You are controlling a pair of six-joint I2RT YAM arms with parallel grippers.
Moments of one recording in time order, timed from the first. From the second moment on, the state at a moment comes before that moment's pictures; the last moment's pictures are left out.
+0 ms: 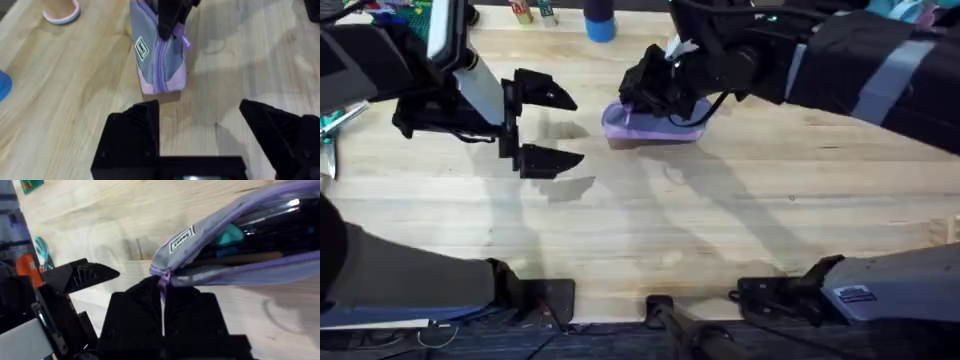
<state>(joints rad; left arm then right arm) 0.28 1.63 0.98 -1.09 1.11 1.78 0.63 1.62 1.22 -0.50 -0.18 1.00</state>
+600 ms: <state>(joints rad) 0.17 1.64 0.98 -0.62 1.18 1.41 0.63 1.62 1.22 -0.49 -0.19 1.00</state>
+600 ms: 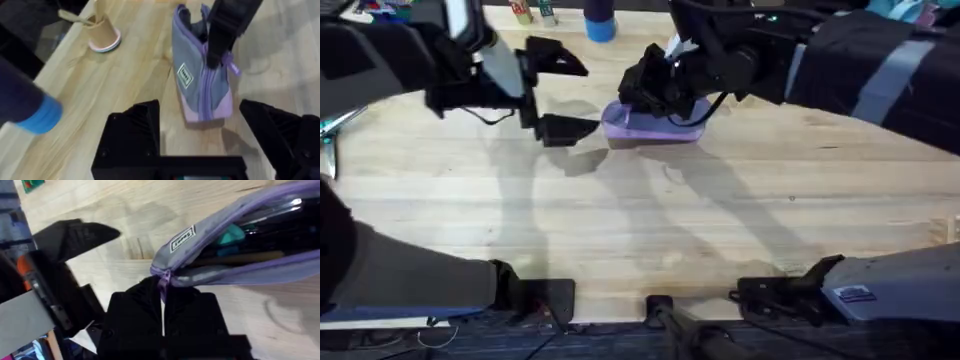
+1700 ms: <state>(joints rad) 0.04 1.80 0.98 -0.43 1.27 1.18 0.62 1.62 1.22 -0.48 -0.19 1.00</state>
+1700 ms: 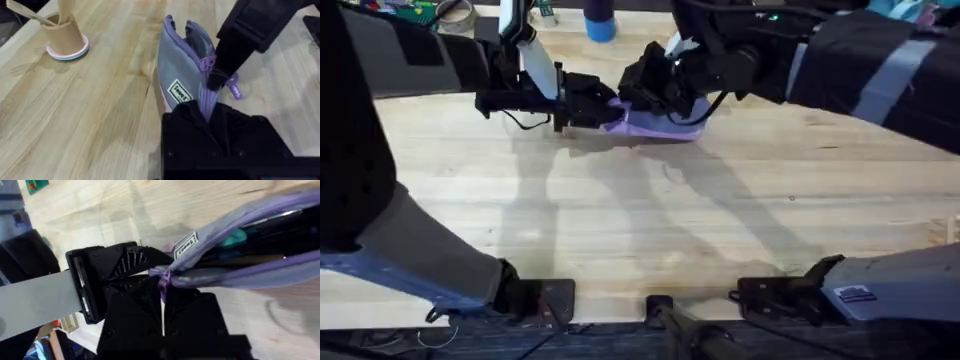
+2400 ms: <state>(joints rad) 0.03 1.80 0.98 -0.51 1.27 1.18 0.57 1.61 1.22 -0.49 -0.27 1.00</state>
